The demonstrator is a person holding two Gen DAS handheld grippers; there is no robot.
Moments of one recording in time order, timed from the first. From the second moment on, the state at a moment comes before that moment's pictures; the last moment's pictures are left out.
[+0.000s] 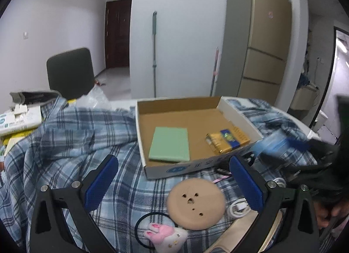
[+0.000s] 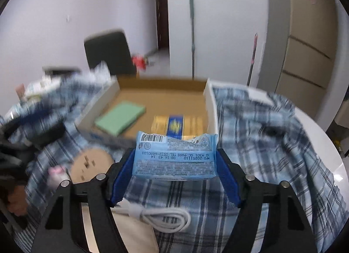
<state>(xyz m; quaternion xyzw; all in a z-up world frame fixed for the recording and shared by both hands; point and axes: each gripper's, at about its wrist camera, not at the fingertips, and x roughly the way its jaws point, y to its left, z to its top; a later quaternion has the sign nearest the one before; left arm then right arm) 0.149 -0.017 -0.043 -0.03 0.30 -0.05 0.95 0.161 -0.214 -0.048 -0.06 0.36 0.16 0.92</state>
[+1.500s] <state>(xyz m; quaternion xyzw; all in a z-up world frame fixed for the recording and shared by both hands) 0.174 -0.041 -0.082 -0.01 0.42 -0.13 0.90 0.153 -0.224 -0.029 -0.03 0.31 0.16 0.94</state>
